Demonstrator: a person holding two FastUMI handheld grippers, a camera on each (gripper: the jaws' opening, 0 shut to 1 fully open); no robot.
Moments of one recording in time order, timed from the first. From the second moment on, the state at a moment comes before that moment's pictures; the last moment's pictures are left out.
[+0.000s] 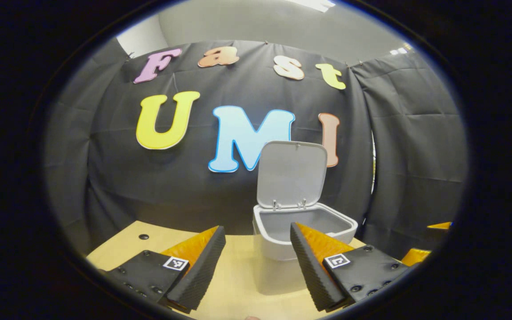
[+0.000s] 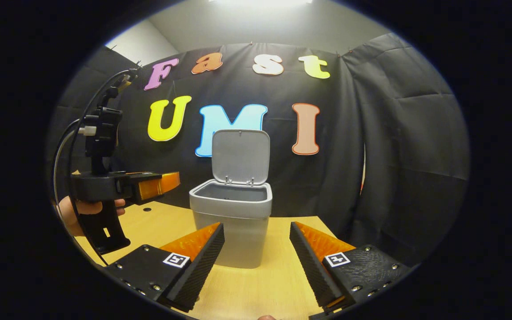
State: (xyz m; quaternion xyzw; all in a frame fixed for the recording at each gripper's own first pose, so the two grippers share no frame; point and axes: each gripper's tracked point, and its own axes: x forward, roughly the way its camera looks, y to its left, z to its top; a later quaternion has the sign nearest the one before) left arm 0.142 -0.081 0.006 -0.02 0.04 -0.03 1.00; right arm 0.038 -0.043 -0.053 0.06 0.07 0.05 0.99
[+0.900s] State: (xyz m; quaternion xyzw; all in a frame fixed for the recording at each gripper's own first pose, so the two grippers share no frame) left arm 0.061 0.003 -0.001 0.00 0.05 -0.02 1.00; right arm 0.009 0.108 -0.152 0.09 0.25 0.18 0.95
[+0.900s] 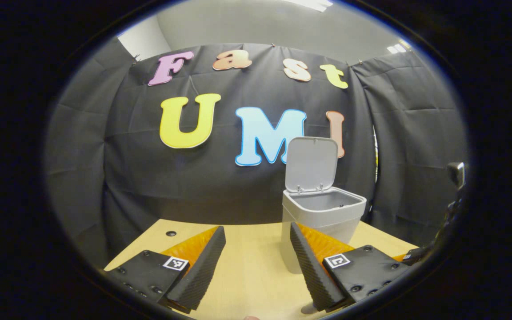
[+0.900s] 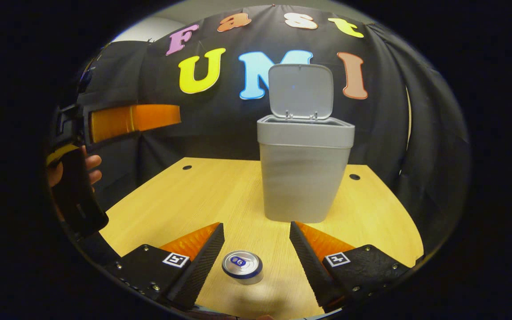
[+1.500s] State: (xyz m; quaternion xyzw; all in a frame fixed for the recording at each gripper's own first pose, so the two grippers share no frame) left arm 0.029 0.019 -0.002 -0.01 0.06 0.04 1.00; right arm 0.006 0.139 -0.211 0.07 0.36 0.24 0.90
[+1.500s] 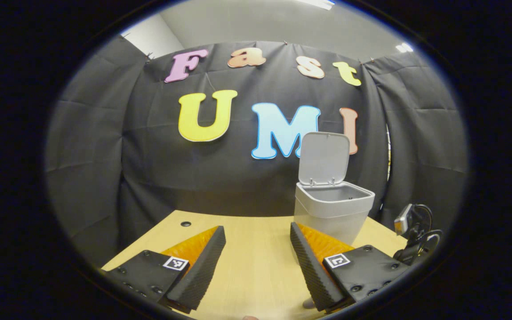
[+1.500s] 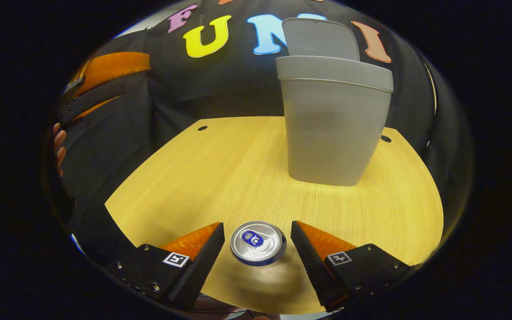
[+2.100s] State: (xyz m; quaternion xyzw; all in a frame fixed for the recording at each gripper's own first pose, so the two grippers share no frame) left arm 0.010 0.010 0.010 0.00 0.05 0.09 0.99; right arm 0.007 0.129 -0.214 0.05 0.35 0.28 0.89
